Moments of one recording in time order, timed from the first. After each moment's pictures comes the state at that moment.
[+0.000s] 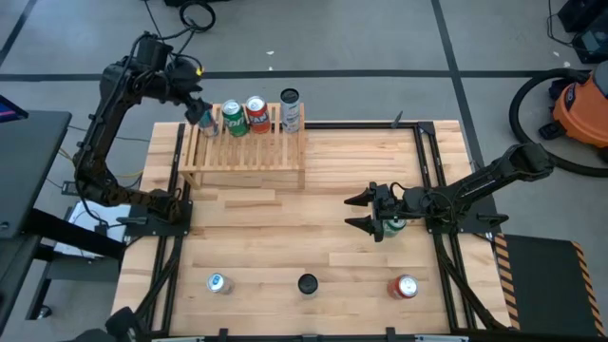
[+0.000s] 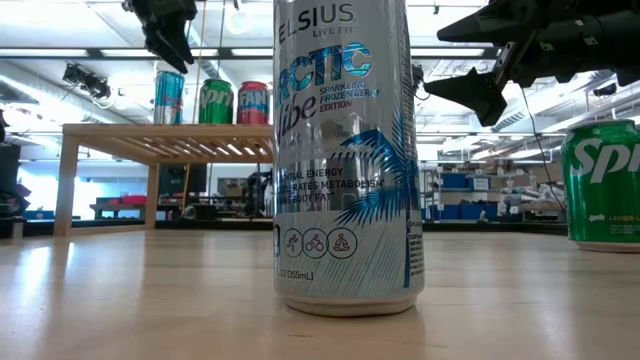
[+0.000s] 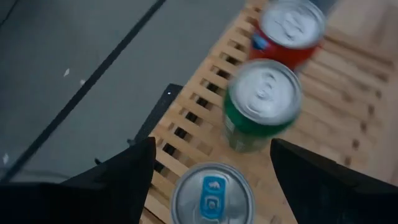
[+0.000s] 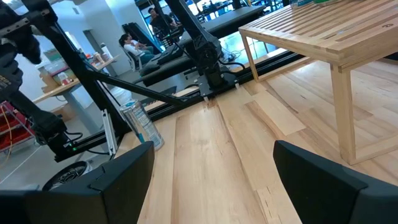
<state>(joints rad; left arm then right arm) 1.16 1.31 1.67 -1.24 0.26 0.51 0.25 1.08 0.28 0.72 0.27 0.42</state>
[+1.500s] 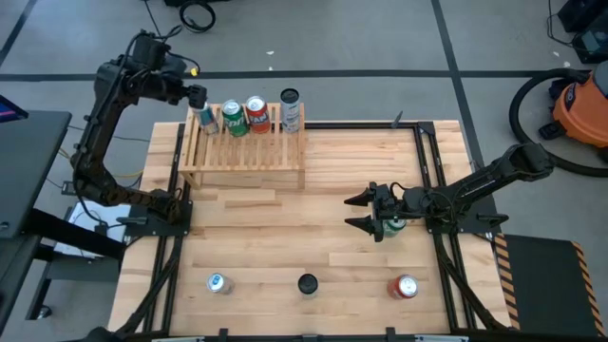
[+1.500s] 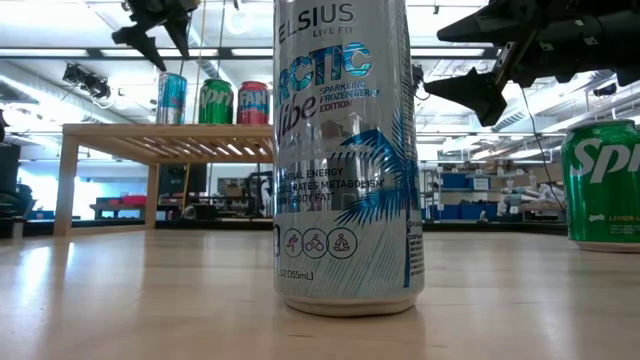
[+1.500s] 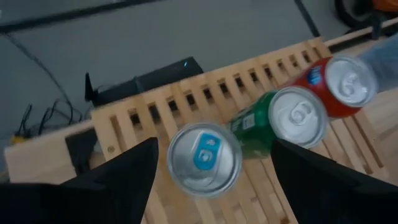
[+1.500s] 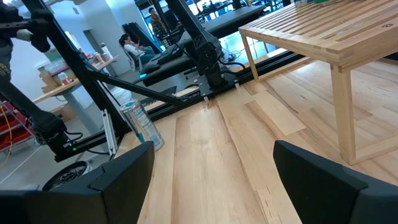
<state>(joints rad) 1.14 1.32 1.74 -1.33 0.10 -0.12 0.25 1.08 0.28 0.72 0.27 0.42</state>
